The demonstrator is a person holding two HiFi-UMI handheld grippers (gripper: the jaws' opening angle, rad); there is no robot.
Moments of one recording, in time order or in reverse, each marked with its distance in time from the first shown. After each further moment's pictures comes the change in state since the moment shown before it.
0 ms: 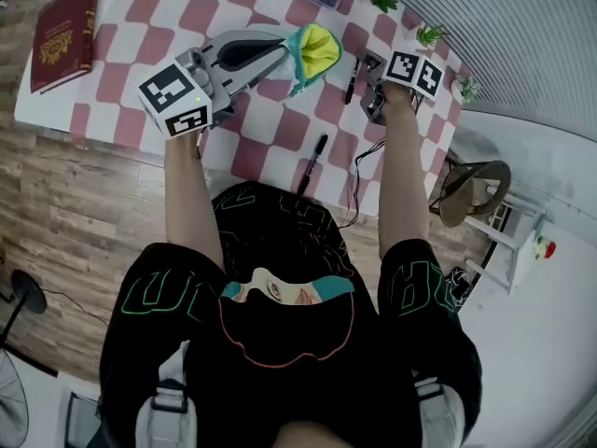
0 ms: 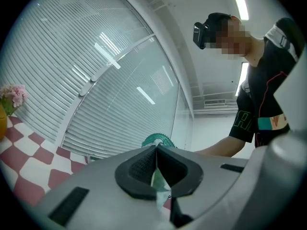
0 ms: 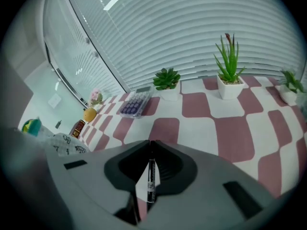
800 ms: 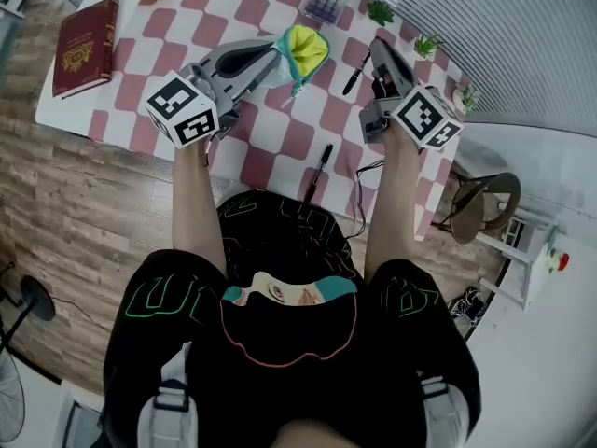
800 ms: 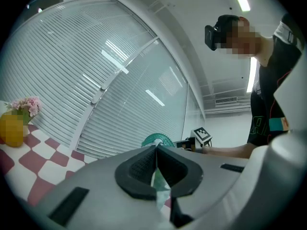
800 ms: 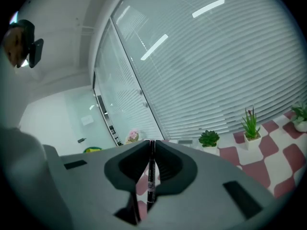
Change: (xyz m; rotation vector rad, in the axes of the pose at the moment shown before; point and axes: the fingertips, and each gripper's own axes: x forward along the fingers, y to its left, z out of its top) left arm -0.013 0.009 0.013 0.001 -0.031 0.145; right arm -0.118 0.114 0.061 -0.167 -0.564 0.273
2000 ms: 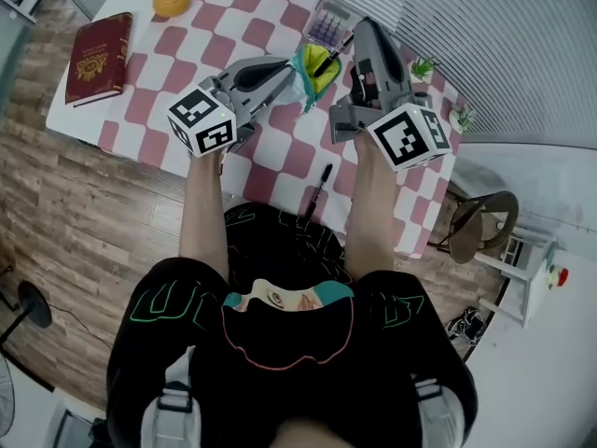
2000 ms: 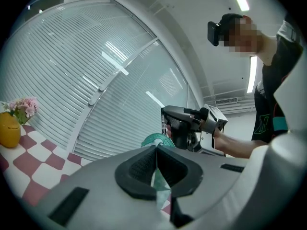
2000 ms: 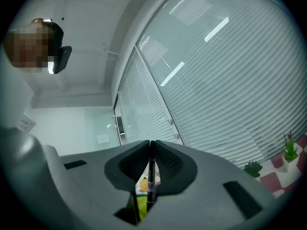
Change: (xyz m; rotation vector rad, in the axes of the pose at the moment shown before) left arm 0.015 -0.003 0.007 0.000 -0.022 0.003; right arm 0.003 0.125 0.081 -0.082 -0.333 0.179
